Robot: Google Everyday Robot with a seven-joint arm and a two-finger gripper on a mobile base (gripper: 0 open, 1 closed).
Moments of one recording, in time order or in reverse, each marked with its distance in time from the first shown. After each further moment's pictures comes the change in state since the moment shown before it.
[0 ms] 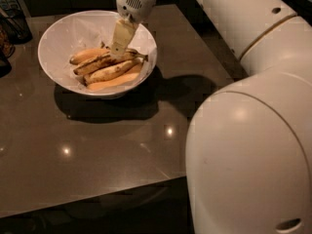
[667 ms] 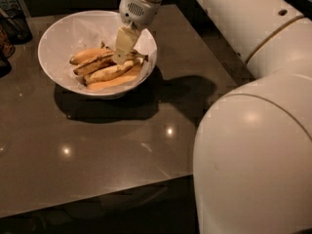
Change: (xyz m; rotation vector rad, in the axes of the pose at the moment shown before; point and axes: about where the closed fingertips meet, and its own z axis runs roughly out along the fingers) arm 0.013 0.009 0.010 -0.029 0.017 0.046
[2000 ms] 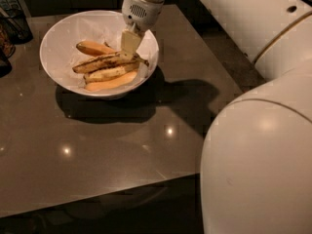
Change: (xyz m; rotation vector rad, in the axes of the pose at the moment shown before) arm 0.015 0.001 -0.006 0.054 0.060 -0.001
